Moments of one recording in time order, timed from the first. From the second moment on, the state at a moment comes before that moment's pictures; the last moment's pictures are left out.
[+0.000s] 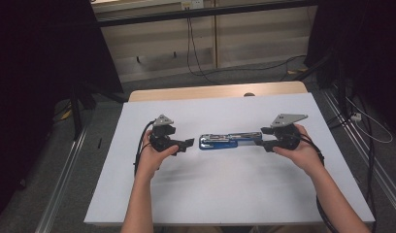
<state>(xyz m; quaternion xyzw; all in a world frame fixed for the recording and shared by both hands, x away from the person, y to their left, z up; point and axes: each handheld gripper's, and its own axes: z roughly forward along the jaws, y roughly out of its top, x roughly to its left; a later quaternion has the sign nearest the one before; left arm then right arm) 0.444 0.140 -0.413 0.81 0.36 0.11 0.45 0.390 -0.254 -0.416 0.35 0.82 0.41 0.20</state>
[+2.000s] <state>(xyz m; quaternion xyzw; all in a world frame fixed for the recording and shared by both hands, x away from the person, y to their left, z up) 0.445 0.142 -0.415 0.82 0.36 0.10 0.44 0.406 -0.268 -0.460 0.40 0.82 0.35 0.19</state>
